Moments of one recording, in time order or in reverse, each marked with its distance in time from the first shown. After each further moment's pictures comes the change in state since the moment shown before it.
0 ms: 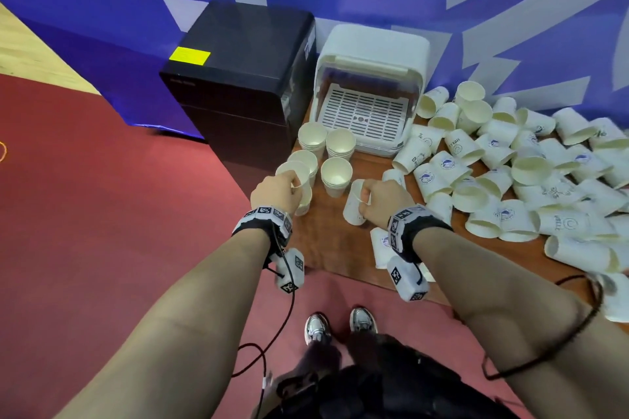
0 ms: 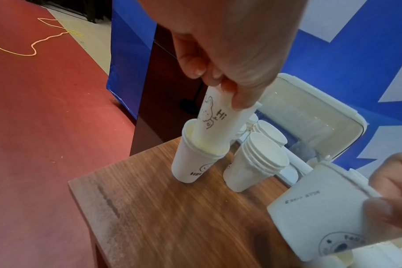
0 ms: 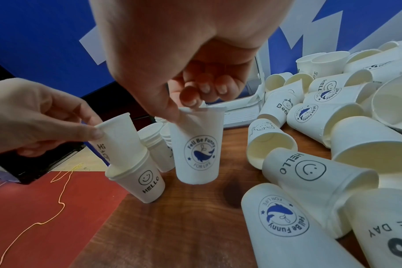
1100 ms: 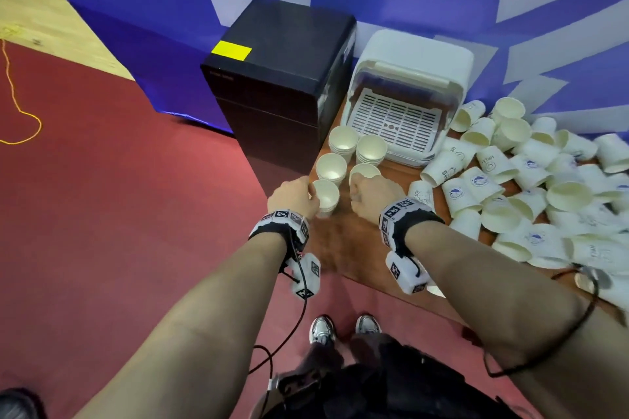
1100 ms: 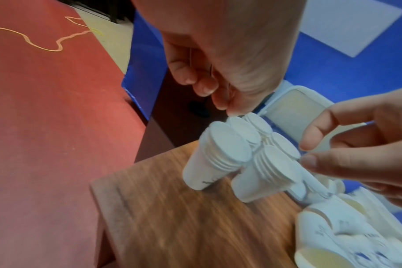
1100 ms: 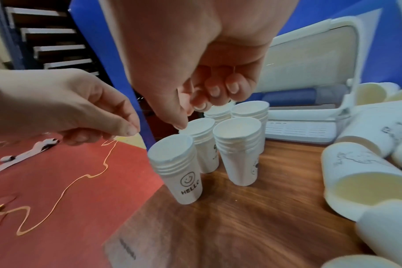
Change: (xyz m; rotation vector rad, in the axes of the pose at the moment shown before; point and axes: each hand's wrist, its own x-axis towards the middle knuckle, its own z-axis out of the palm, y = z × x) left_hand -0.008 -0.022 -0.006 -0.074 0.000 -0.069; right_hand 0.031 -0.065 0.009 -0.309 -0.010 -0.242
